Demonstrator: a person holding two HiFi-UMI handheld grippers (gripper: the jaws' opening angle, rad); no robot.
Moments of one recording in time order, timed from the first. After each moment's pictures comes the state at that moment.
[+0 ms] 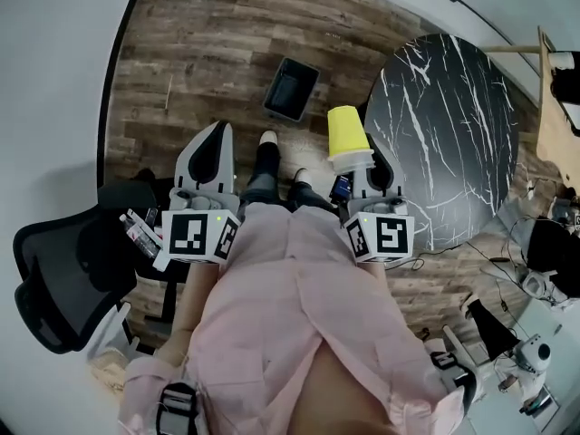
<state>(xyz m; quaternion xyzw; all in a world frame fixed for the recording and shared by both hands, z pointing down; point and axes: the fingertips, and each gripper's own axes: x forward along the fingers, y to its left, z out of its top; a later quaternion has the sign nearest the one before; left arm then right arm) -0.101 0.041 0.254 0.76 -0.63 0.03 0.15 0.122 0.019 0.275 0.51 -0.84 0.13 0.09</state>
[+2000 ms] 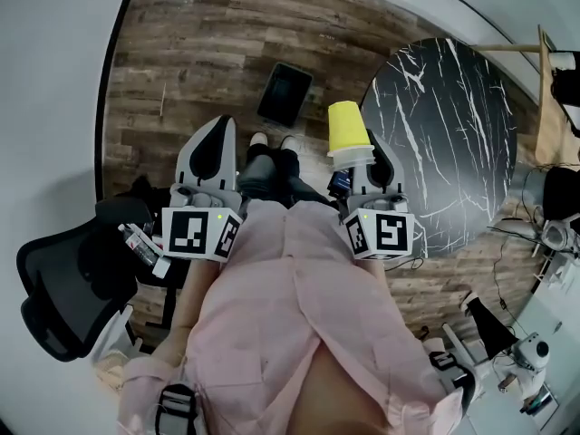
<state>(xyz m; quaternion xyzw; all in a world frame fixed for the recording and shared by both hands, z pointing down) -0.077 -0.018 0.253 0.77 -0.61 0.02 0.15 0.139 -0.034 0.279 0.53 -0.84 0.13 0.10</state>
